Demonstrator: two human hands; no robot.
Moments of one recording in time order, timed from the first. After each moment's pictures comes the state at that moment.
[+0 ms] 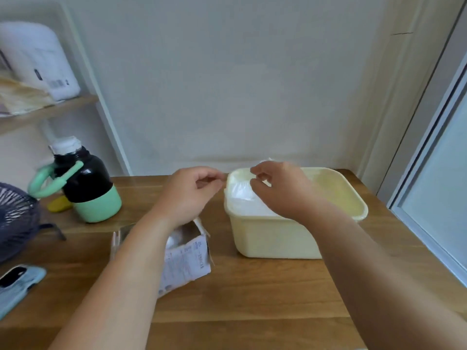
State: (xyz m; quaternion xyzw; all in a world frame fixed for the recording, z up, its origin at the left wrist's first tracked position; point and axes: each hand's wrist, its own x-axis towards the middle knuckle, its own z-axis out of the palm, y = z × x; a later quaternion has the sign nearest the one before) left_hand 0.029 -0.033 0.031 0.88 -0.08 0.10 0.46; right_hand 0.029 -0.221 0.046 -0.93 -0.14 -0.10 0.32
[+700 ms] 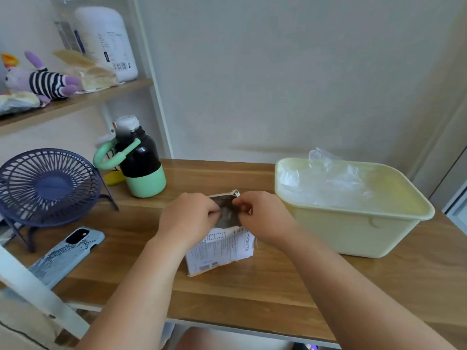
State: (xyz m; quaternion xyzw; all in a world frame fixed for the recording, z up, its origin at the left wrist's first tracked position) left_hand -0.021 0.043 -0.014 0.99 0.01 0.08 0.09; right_hand 0.016 -0.113 -0.020 -0.91 -0.24 0.00 0.33
